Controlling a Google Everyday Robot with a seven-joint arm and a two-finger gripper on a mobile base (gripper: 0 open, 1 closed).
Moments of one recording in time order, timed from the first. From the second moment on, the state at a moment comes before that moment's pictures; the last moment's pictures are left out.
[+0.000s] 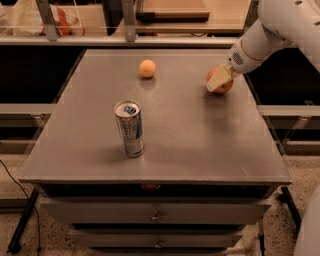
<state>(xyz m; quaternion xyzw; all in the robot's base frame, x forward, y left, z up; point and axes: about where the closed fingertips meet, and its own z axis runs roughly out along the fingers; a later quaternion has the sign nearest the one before) 0.696 -0.216 0.864 -0.30 0.92 0.05 0.26</state>
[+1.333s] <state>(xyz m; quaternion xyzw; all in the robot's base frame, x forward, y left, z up) 0.677 -0.192 0.932 -0.46 0.84 0.06 0.29</state>
